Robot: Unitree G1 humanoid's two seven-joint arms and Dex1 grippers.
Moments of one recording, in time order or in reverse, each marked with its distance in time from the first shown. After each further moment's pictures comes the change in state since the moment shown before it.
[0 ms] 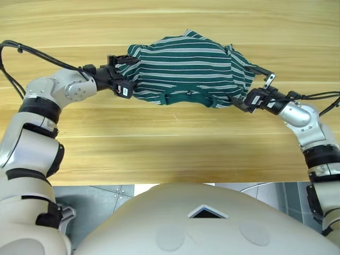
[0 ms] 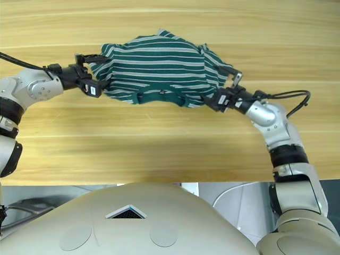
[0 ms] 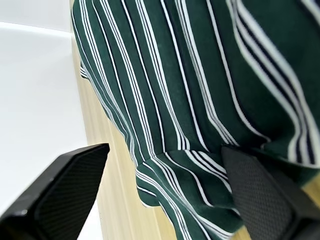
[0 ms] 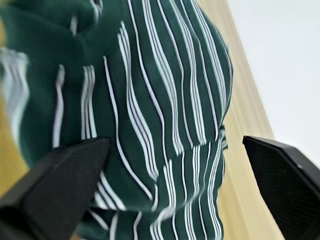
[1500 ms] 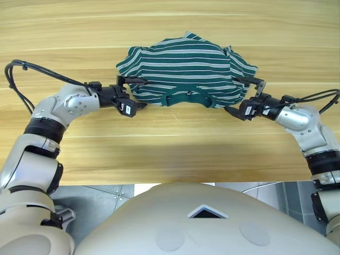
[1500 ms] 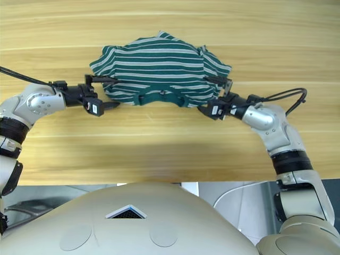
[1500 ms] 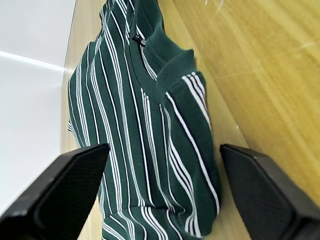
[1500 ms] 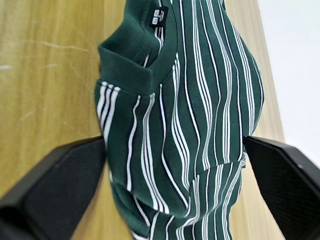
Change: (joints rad) left arm 0.207 0.027 0.077 -0.254 -0.273 -0.039 -0.353; right arm 0.061 -0.045 0.044 -0.140 -0.163 0.094 0.048
